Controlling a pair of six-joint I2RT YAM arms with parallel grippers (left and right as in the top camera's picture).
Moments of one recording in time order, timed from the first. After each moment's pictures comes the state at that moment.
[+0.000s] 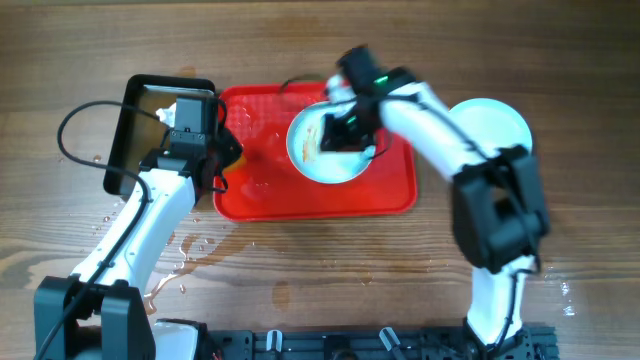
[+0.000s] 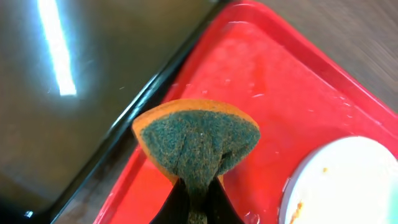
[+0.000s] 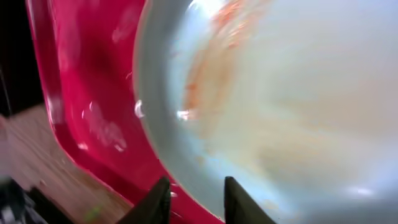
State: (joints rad) left arm -0.15 1.50 0.93 -0.44 -0.09 -0.73; right arm 0.42 2.09 1.62 -0.90 -0.44 0.29
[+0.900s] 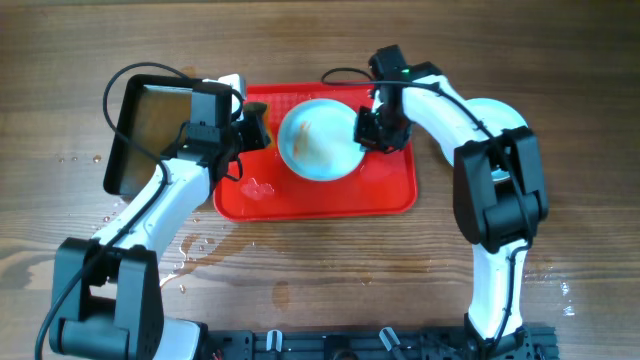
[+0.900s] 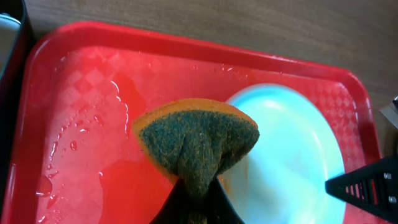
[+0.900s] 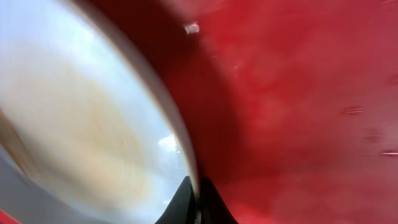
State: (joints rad) left arm -0.20 1.62 0.93 -0.14 0.17 -0.38; right arm 0.35 2.20 1.62 -0.91 -0.29 0.52
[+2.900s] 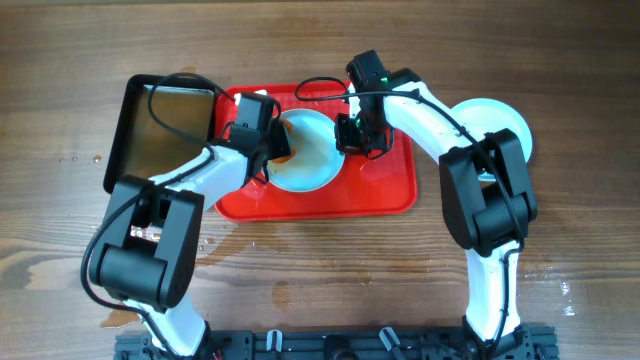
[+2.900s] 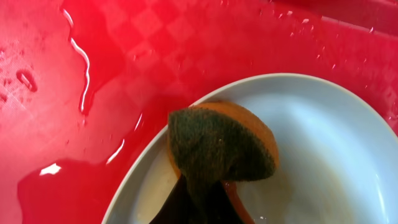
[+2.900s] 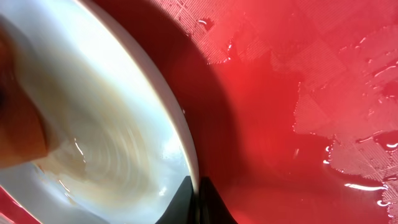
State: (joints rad) left arm -0.31 1.88 0.98 -0.09 0.02 -0.50; right arm 0.41 2.21 1.62 -0.87 -0.34 0.39
